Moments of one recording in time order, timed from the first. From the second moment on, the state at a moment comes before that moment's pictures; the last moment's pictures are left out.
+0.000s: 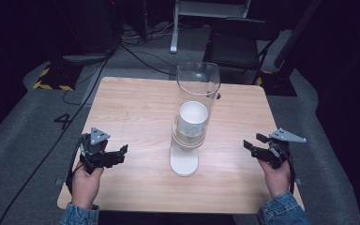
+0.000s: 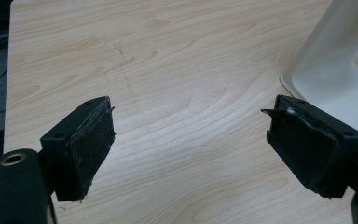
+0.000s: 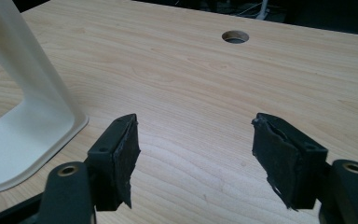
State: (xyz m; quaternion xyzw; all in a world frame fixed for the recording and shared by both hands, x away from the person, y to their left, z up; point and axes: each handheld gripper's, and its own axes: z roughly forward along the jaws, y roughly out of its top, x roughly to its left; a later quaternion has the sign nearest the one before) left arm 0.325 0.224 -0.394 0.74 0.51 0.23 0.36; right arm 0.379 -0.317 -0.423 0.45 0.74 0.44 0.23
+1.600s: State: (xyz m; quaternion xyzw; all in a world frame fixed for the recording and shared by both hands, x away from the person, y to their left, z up) left arm 0.332 0.218 -0.392 0.74 0.51 0.22 0.38; right arm 0.377 -0.231 -0.400 0.37 0.76 0.50 0.17
